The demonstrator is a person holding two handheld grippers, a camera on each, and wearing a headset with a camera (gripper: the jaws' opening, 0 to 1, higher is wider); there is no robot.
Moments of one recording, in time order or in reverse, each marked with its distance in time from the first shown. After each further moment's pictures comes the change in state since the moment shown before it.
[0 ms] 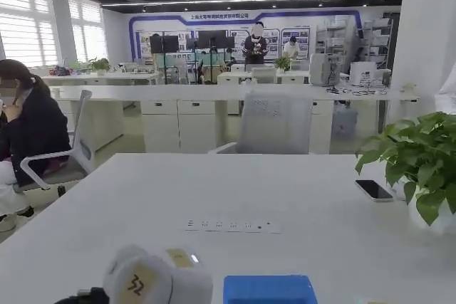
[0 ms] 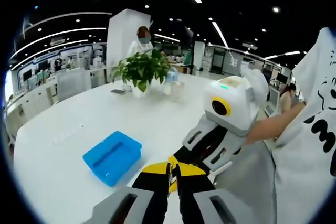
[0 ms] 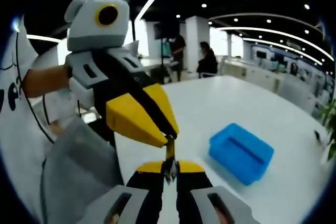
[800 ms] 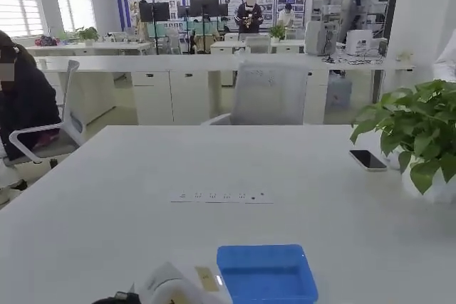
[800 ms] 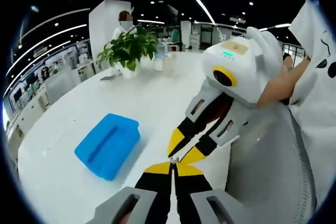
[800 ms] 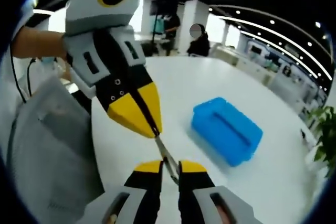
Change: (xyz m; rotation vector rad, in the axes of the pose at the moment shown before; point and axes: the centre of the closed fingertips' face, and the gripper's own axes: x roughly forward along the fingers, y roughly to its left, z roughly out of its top) left arm 0.043 0.018 -0.066 0.171 0.180 -0.017; right arm 0.011 -0.032 -0.065 -0.041 0.187 -0.142
